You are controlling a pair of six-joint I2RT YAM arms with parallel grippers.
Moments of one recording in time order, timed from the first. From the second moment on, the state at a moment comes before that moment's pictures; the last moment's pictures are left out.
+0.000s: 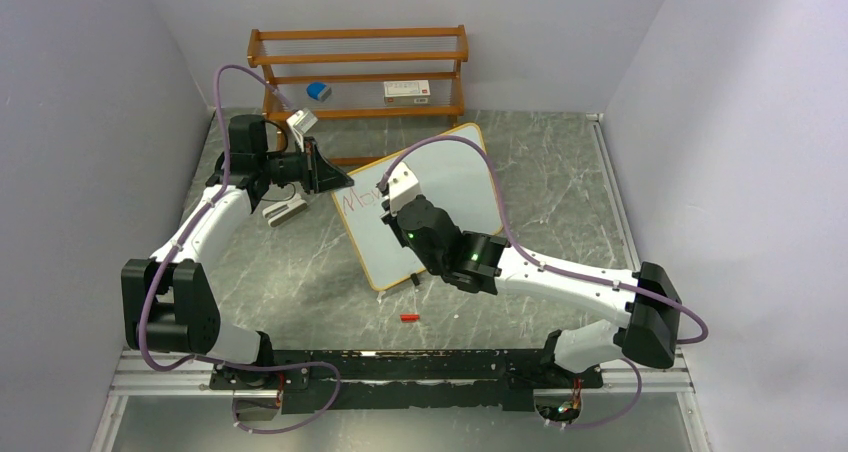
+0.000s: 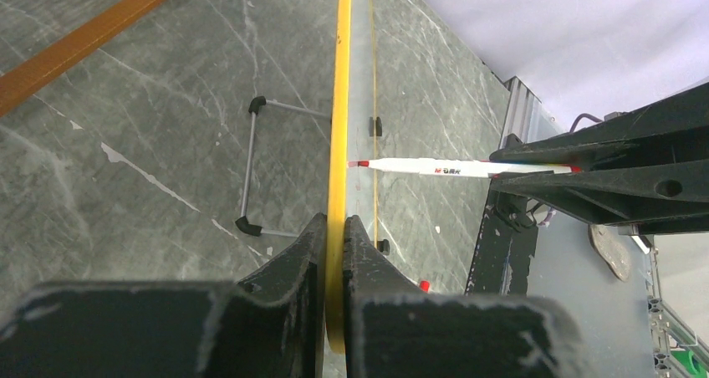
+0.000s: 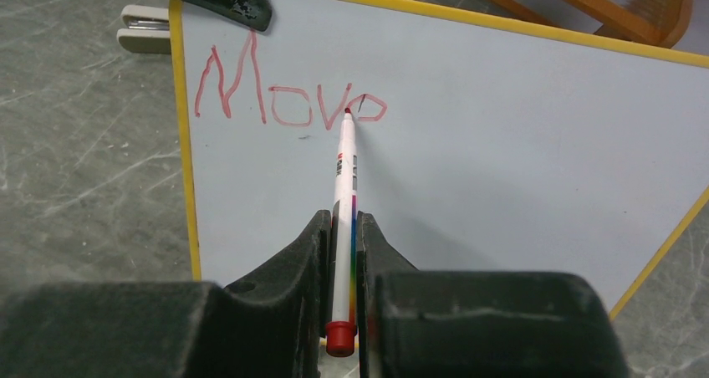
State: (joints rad) left arm -0.07 1.43 1.05 -0.15 1.11 -0.08; right arm 1.15 1.37 1.09 -0.09 0.61 0.02
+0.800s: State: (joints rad) left arm -0.07 1.43 1.05 -0.15 1.12 -0.08; right arm 1.15 1.36 1.07 -0.13 0.66 0.03
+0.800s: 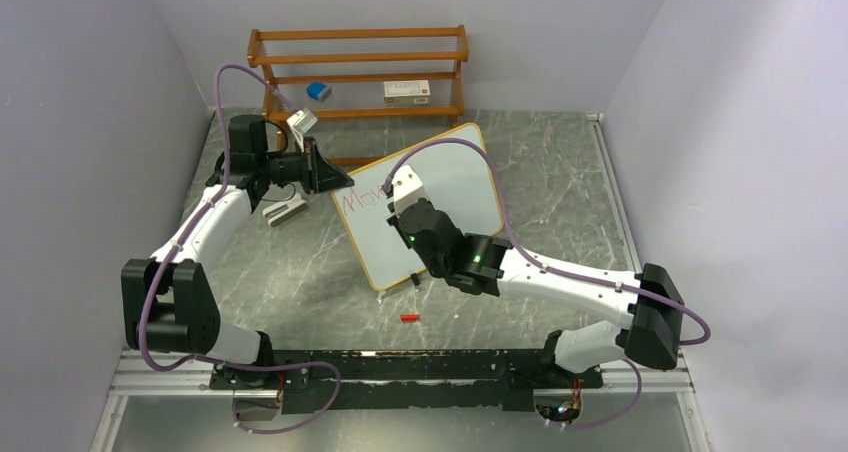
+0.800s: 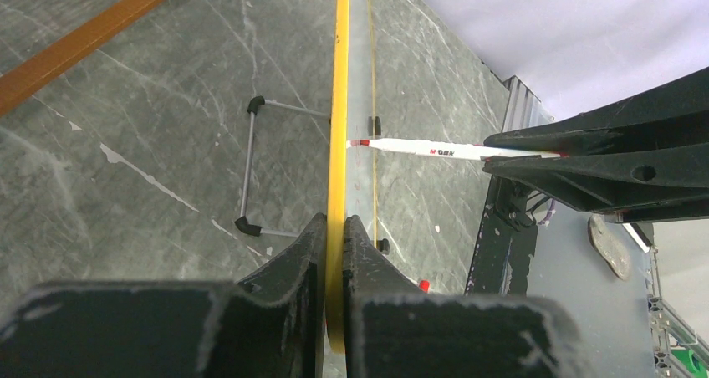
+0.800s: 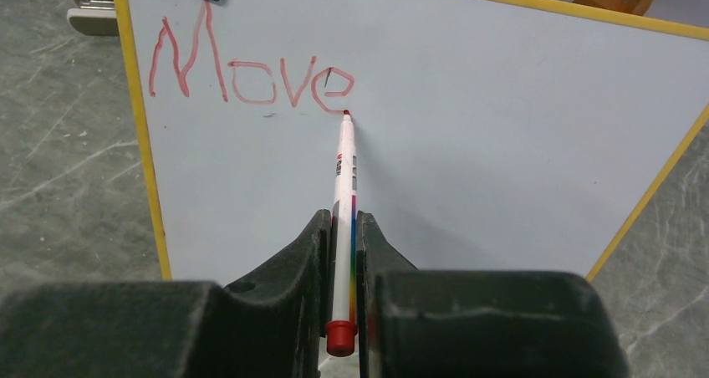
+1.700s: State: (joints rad) left arm -0.07 1.43 1.05 -0.15 1.12 -0.08; right arm 1.06 1.22 1.00 -0.11 0.59 0.03
